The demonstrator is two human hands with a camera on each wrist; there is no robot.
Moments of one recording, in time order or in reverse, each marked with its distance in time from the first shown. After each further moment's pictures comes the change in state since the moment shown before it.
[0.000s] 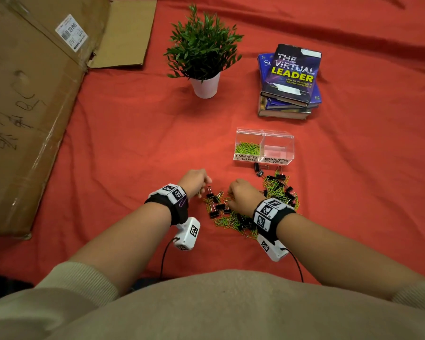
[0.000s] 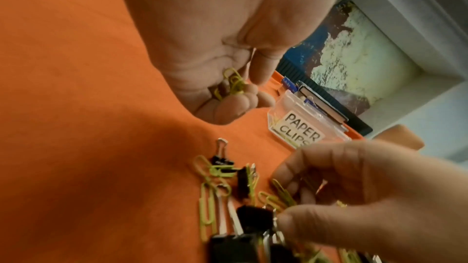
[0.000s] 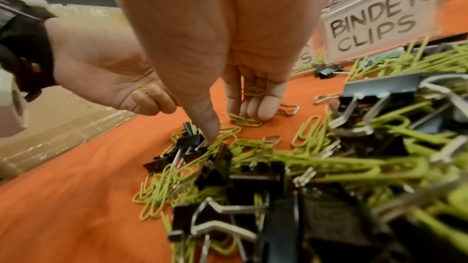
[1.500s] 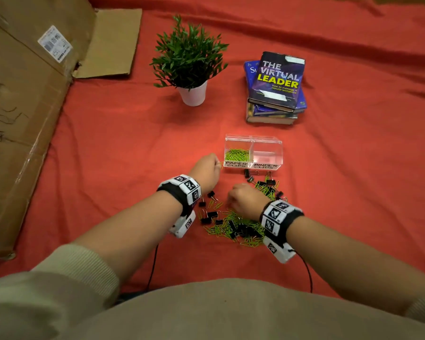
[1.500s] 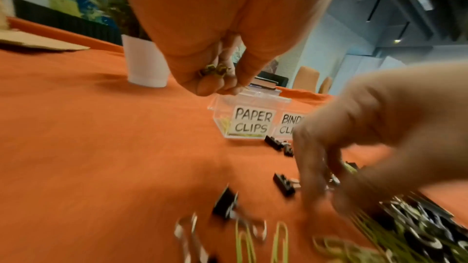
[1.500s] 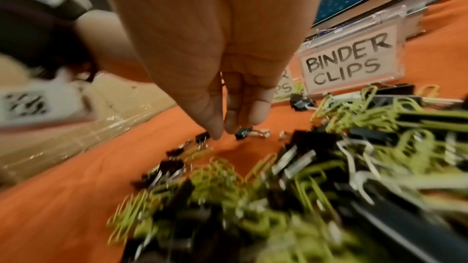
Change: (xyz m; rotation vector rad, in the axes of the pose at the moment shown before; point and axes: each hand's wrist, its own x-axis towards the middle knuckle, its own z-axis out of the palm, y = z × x) left_hand 0.015 0.048 0.029 0.653 0.112 0.496; right_hand -0.020 0.015 -0.031 -0.036 -0.004 -0.120
